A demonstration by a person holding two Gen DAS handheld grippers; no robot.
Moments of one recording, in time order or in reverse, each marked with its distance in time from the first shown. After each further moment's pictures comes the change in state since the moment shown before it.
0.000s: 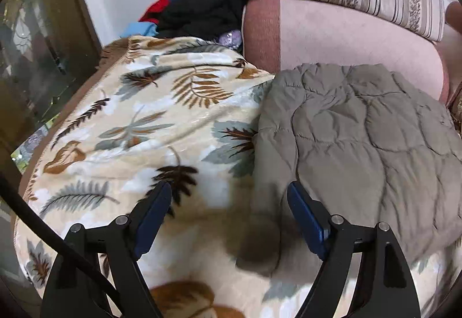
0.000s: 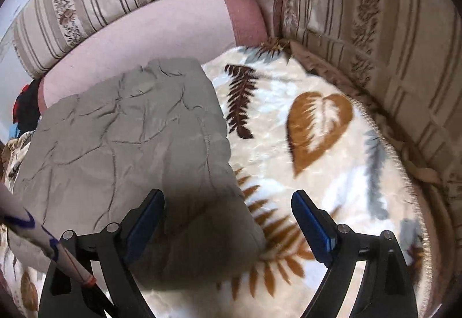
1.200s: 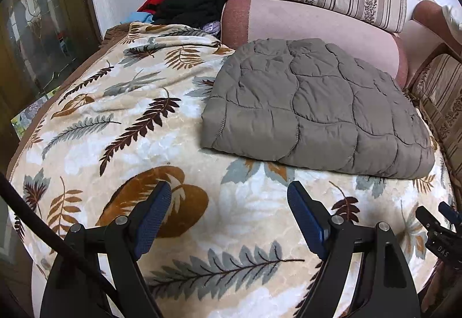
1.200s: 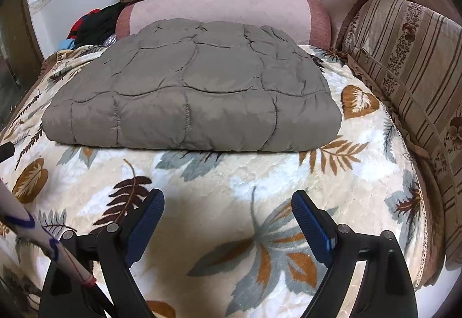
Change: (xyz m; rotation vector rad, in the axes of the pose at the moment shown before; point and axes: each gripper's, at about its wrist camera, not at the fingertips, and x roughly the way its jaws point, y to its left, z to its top) left arm -0.116 -0.025 -0.113 -0.030 0.020 -0.112; right arm -0.092 0.106 -0.135 -0.308 0.034 0.079
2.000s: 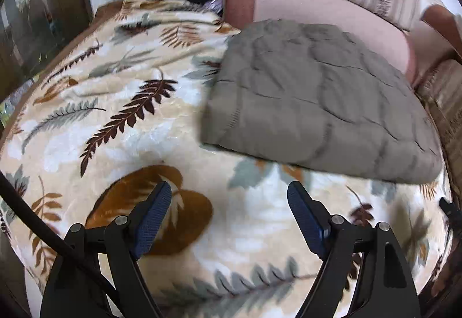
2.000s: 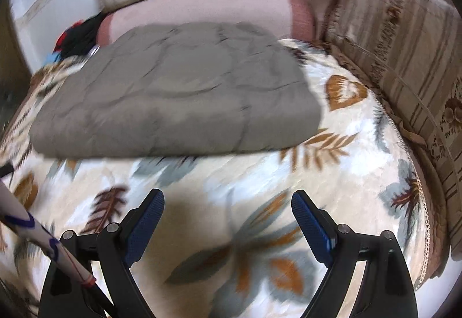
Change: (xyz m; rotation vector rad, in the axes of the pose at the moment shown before) left arm 0.065 0.027 0.021 -0.054 0.105 -0.056; right arm 0.017 -0.056 0.010 0.135 -0.027 -0.032
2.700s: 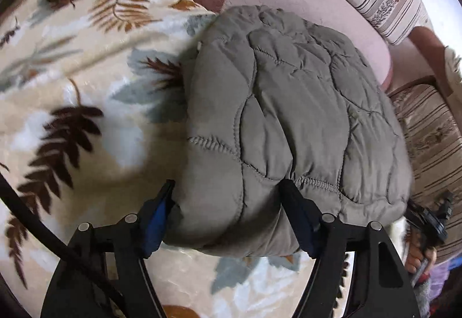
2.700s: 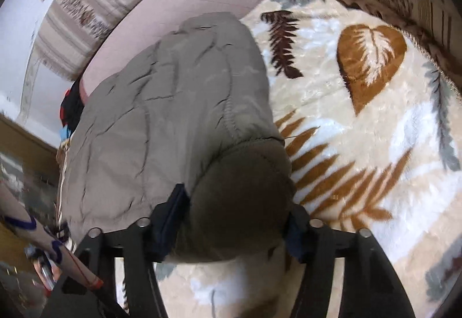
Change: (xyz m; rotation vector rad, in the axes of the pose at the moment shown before) left arm 0.114 0.020 0.100 -0.009 0.159 -0.327; right arm 0.099 -0.076 0.071 0.309 0.155 0.340
